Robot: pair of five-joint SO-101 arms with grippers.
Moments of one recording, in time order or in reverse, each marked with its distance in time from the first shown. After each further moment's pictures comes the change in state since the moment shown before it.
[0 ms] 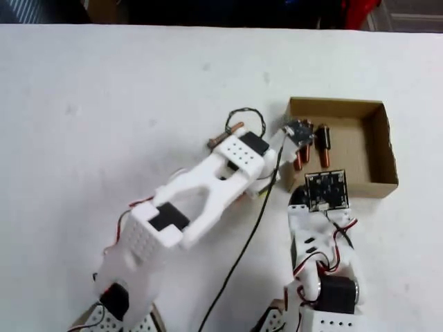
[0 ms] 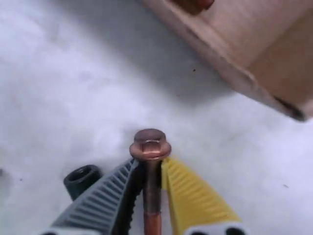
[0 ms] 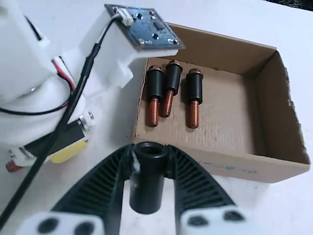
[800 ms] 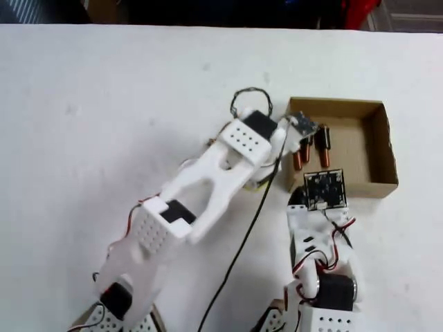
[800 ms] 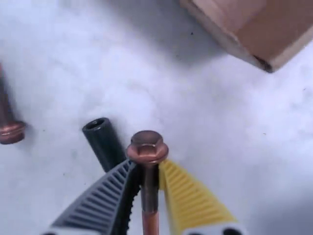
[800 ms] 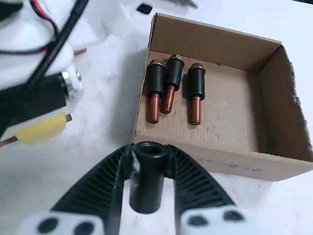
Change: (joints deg) left arm -0.4 5.5 -27.0 28.5 -0.2; right arm 0.0 0.0 1.9 -1.8 0.0
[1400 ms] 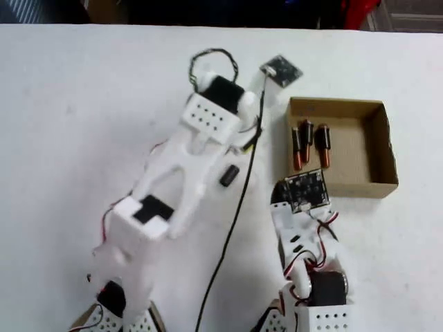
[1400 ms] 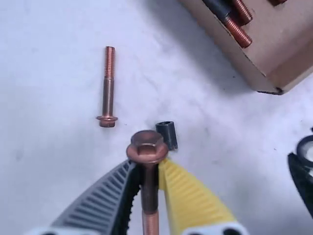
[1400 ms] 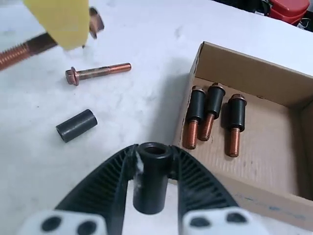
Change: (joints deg) left arm -7.1 -12.3 -7.1 3.5 0.0; right arm -9.4 0.0 3.7 -7.0 -0.1
